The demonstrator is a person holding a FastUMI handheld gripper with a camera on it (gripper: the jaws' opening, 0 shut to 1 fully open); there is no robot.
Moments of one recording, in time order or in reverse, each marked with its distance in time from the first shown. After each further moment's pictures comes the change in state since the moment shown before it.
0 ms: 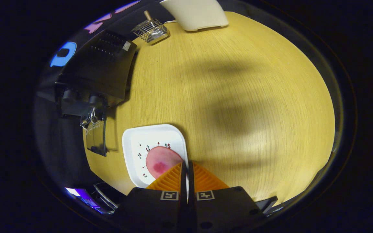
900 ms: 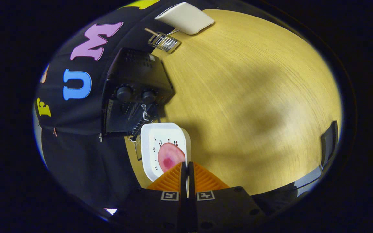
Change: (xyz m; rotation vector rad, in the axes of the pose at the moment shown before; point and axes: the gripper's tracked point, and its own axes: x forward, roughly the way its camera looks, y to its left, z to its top) arm -0.046 0.130 -0.065 0.278 -0.122 0.287
